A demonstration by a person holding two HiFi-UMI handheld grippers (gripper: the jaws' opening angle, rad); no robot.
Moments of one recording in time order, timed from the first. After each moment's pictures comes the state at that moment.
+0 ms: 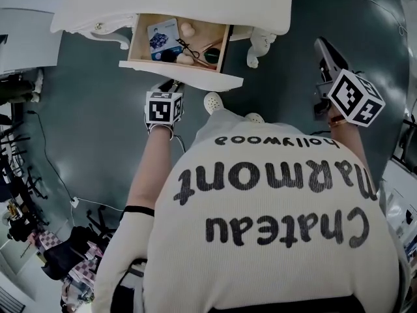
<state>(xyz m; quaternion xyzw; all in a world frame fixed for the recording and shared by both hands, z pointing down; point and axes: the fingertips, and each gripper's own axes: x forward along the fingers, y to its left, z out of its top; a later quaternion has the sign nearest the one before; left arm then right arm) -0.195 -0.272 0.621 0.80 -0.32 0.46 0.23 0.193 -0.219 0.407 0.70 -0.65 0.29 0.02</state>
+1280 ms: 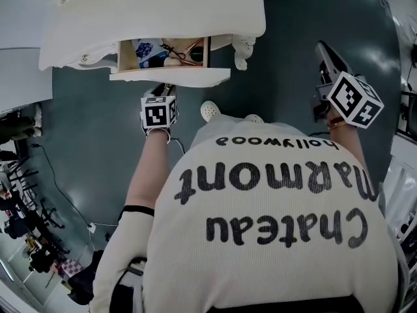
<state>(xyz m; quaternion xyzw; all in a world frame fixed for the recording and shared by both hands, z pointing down) -0.152 -0.321 0.624 0.81 -0.31 0.47 0.19 0.251 -0.185 0.409 0.75 -0.58 0.30 0.00</state>
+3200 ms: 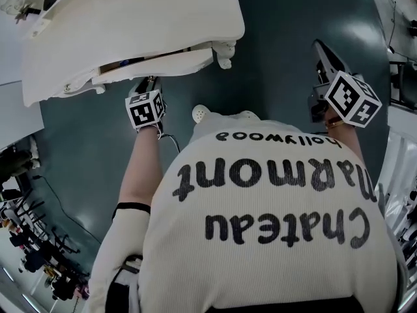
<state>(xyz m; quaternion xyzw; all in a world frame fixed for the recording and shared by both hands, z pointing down) -0.102 -0.383 0.622 0.84 -0.31 0.42 0.18 0.279 -0.148 0.413 0.80 -0.51 0.31 0.01</state>
